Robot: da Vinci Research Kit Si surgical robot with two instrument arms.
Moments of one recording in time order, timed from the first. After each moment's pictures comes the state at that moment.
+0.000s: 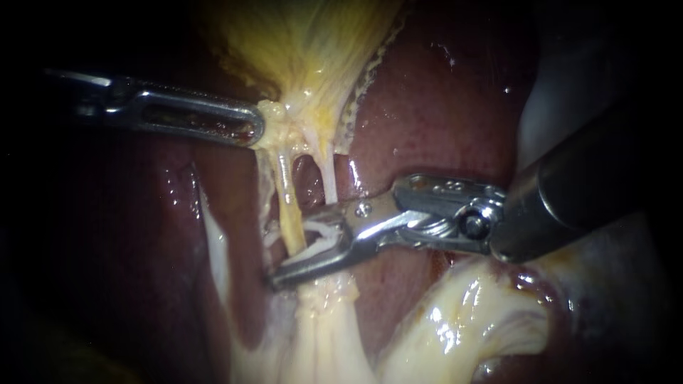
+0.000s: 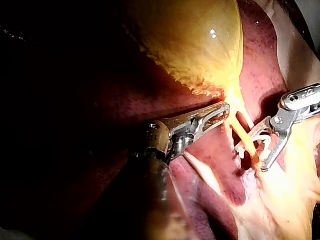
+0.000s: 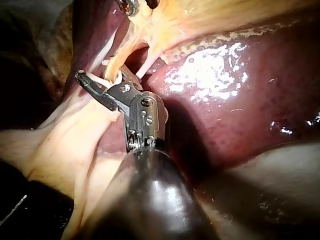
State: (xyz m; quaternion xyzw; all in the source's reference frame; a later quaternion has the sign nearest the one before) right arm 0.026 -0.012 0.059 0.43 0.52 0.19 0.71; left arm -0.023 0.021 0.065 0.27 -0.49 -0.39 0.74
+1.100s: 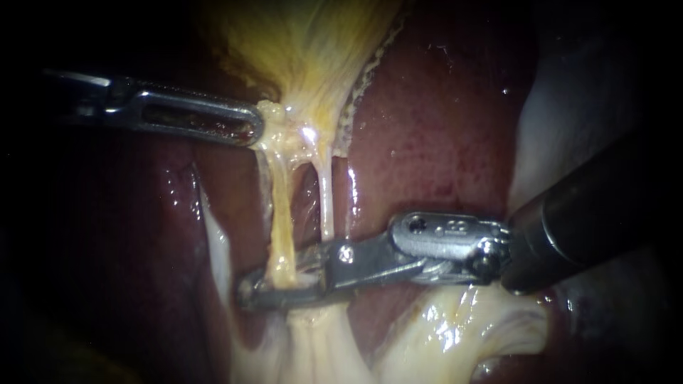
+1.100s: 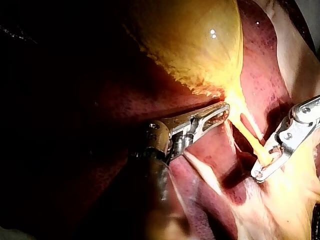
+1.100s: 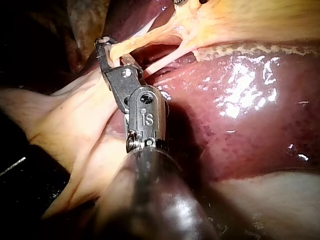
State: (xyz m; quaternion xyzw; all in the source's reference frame) right arm 0.026 -0.014 0.059 0.36 0.57 0.13 0.73; left arm -0.023 0.021 0.065 0.27 -0.48 -0.39 0.73
